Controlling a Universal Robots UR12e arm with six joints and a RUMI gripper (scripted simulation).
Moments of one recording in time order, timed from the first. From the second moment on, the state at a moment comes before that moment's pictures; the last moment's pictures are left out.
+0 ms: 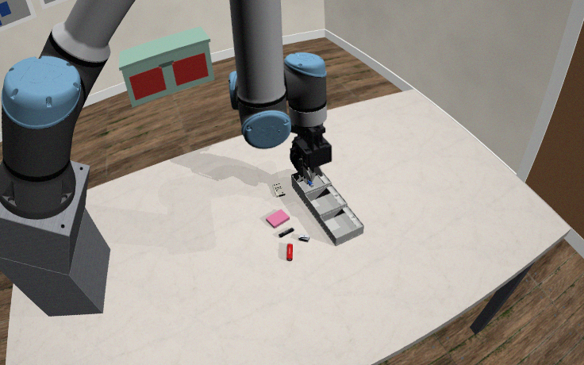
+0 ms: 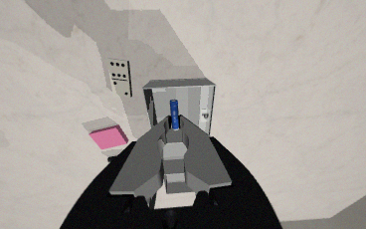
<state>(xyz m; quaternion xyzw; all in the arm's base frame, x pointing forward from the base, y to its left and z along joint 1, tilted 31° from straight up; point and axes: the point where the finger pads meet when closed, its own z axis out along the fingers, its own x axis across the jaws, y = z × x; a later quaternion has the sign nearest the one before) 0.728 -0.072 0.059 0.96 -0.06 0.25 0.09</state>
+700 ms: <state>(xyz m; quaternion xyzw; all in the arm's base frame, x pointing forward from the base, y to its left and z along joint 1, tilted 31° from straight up) 0.737 -0.075 0.044 0.96 -0.06 0.25 0.09</state>
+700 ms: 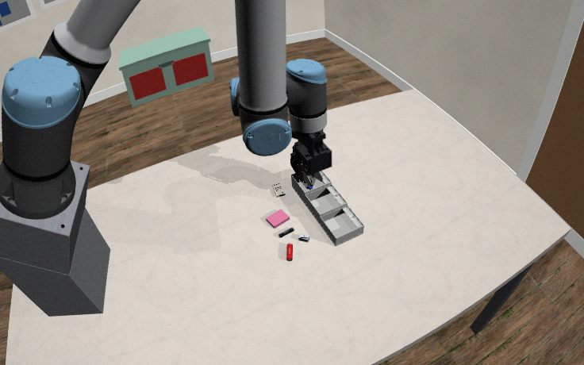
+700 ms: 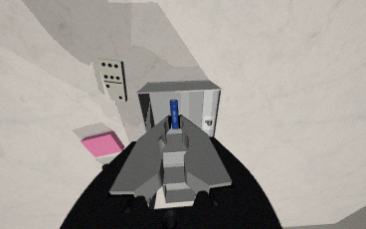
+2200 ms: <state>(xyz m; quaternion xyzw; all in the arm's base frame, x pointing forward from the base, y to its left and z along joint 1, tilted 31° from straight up) 0.724 -0.070 0.066 0.96 -0.06 0.25 0.09</state>
